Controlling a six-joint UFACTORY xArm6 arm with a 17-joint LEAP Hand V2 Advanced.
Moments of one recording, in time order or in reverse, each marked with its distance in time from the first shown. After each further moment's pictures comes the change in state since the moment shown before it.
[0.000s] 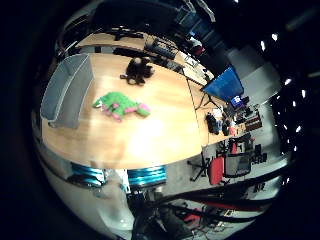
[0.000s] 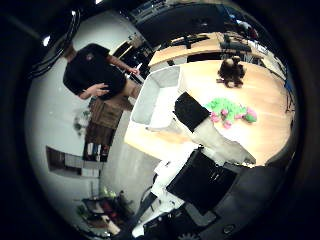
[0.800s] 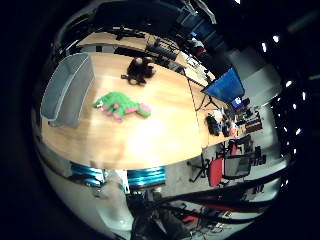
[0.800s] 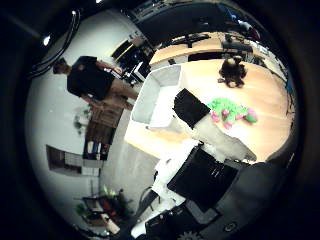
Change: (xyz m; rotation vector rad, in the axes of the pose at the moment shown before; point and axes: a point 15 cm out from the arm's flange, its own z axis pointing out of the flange) arm 0.004 -0.014 0.007 0.013 0.002 -0.003
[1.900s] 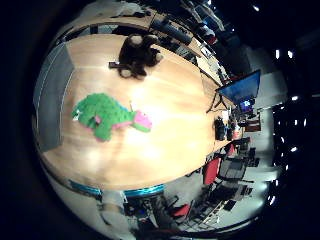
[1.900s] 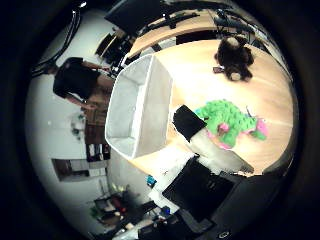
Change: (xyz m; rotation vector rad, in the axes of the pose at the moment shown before) arm 0.053 -0.090 0.157 -0.264 0.005 0.025
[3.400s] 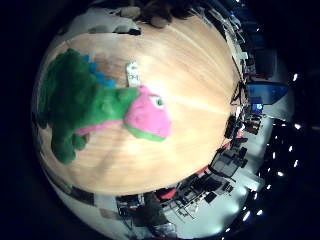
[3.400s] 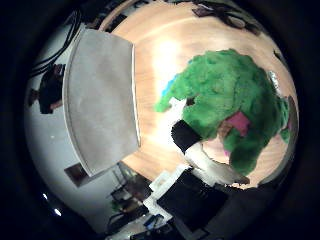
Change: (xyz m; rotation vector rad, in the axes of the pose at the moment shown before) arm 0.024 0.011 0.161 -0.338 -0.029 0.025
